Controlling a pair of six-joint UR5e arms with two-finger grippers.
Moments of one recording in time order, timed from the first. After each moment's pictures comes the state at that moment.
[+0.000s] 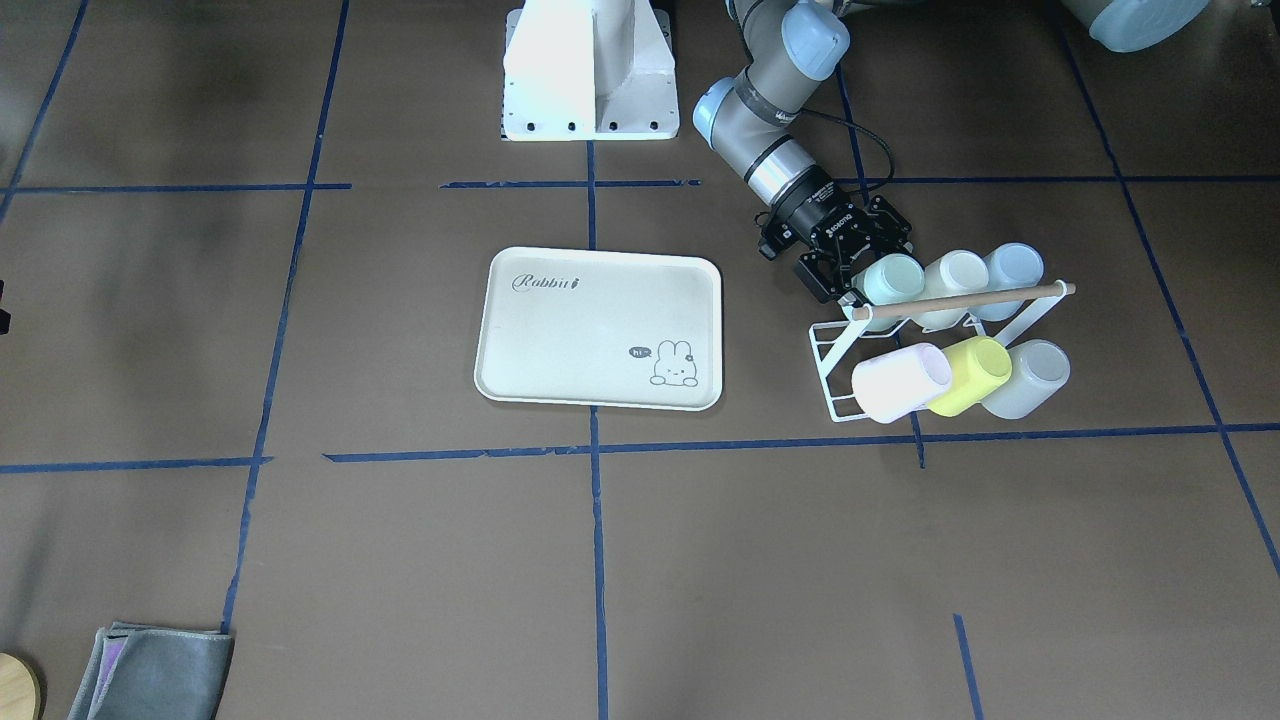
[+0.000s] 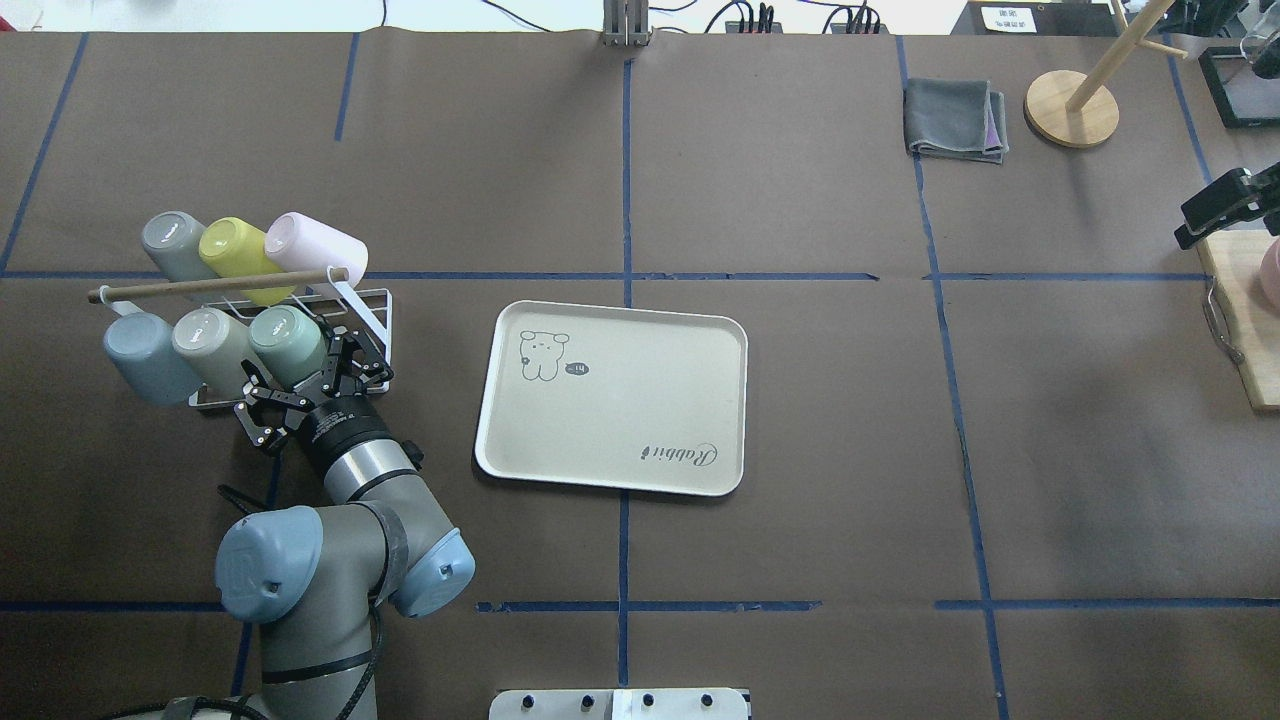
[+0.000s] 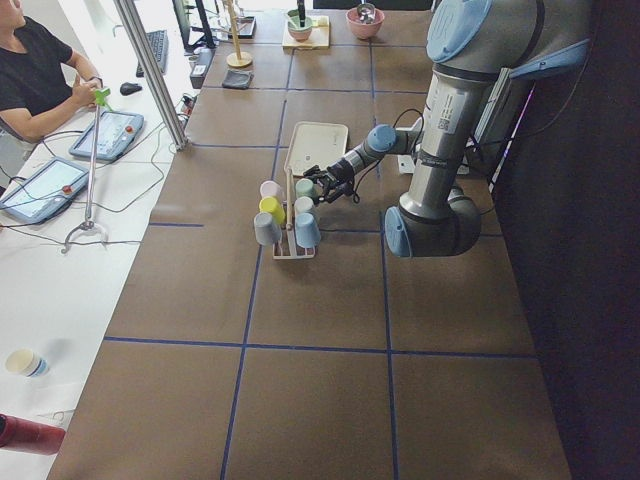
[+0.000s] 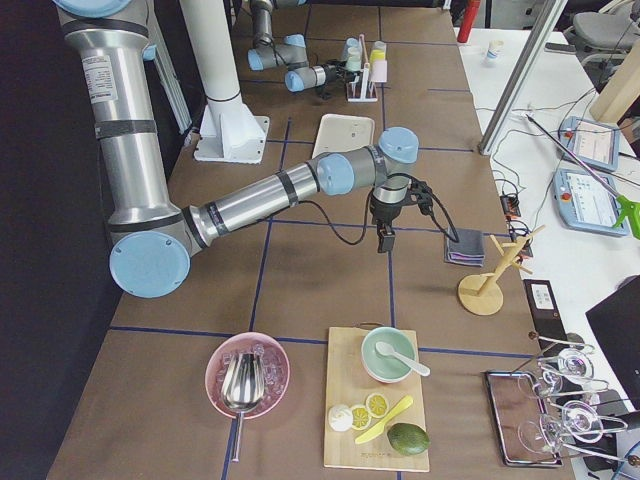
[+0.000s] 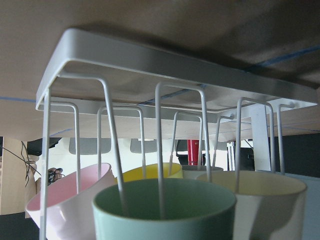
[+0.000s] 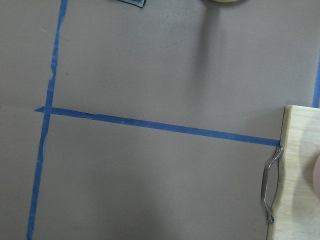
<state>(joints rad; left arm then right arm) -0.23 -2.03 -1.75 -0.67 -0.60 0.56 1.27 -1.42 1.85 -1.72 2.26 0.27</state>
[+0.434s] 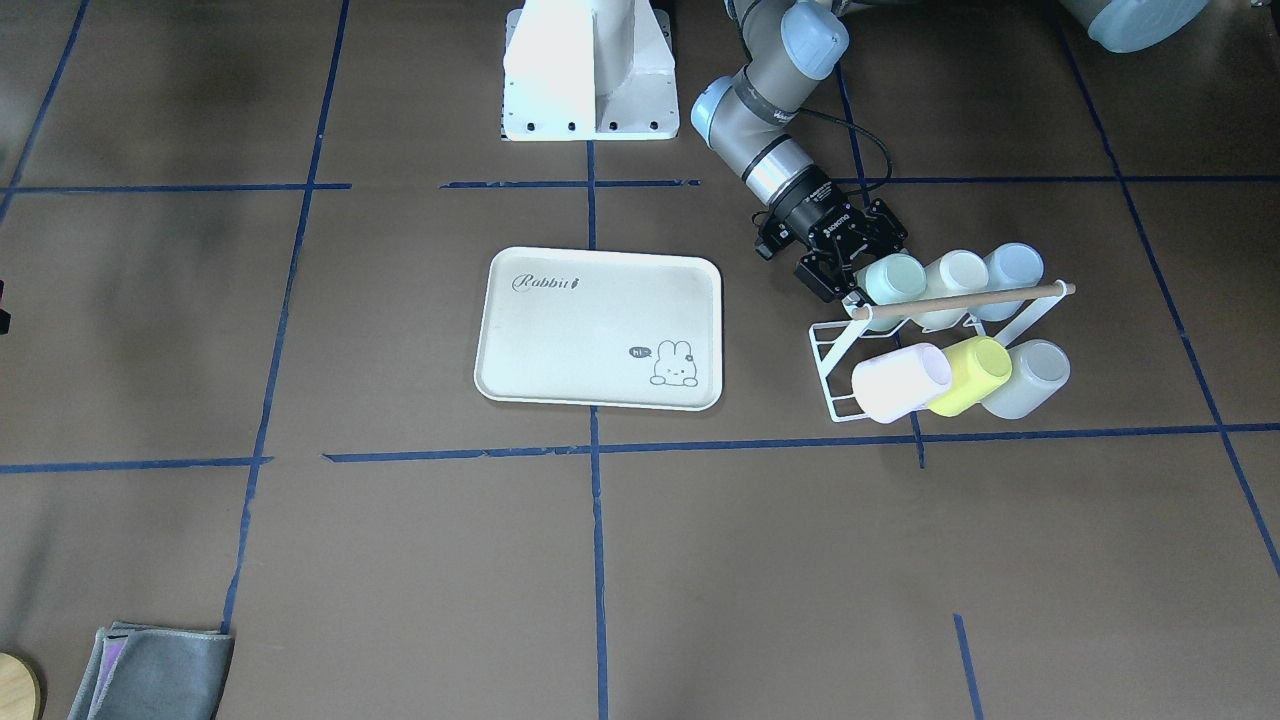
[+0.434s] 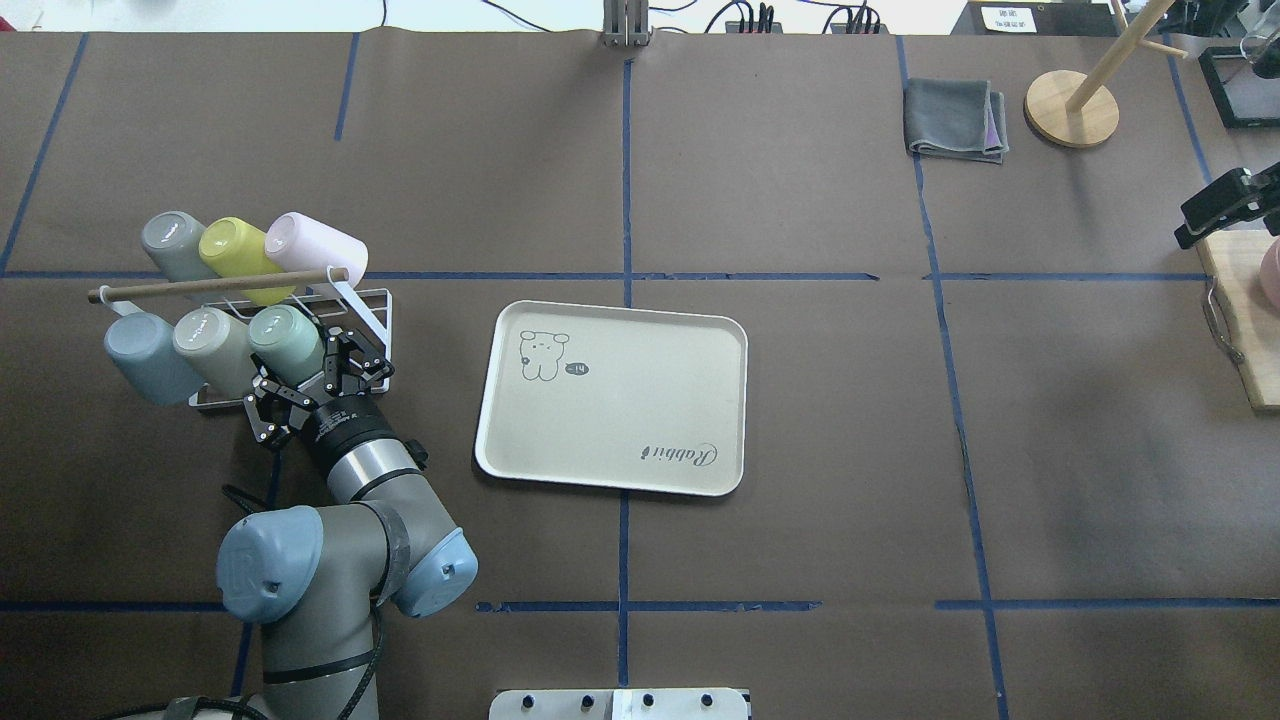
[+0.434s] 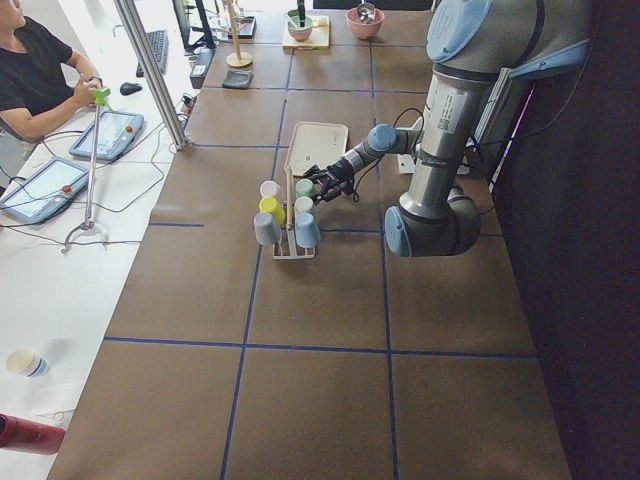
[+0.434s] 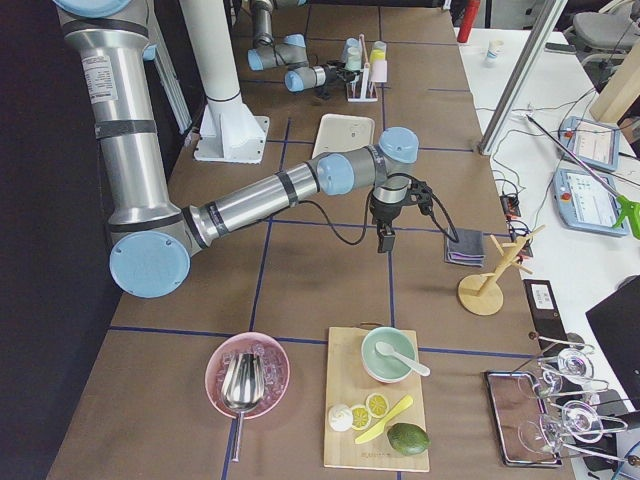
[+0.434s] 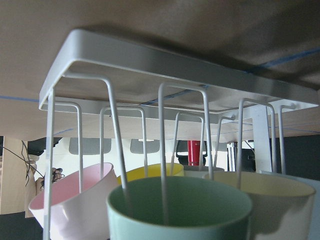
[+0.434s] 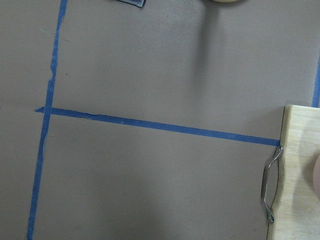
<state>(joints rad) -0.23 -2.04 -1.76 -0.69 -0.61 0.56 1.27 -1.42 1.85 -1.72 2.26 0.27</state>
